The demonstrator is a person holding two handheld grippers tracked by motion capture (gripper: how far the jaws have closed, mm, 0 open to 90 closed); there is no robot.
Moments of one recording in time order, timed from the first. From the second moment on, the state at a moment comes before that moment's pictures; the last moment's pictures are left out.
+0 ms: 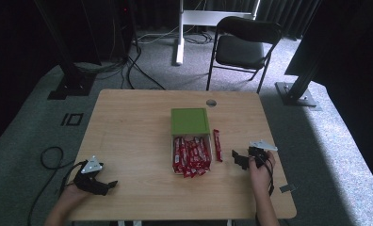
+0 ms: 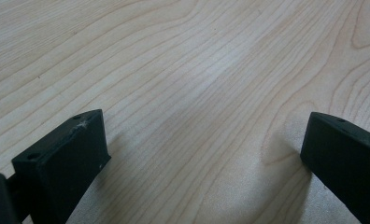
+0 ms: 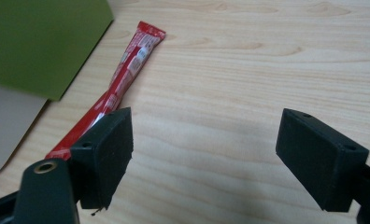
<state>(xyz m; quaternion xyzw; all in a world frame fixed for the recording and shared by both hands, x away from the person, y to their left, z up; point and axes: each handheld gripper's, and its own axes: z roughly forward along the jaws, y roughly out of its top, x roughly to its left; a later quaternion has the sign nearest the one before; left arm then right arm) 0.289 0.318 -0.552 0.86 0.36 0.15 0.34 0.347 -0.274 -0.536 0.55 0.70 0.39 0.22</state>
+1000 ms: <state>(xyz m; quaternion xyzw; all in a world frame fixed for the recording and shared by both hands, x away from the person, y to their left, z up) 0.289 0.318 -0.552 0.86 0.36 0.15 0.34 0.309 -0.312 -0.552 0.38 0.82 0.40 0.16</state>
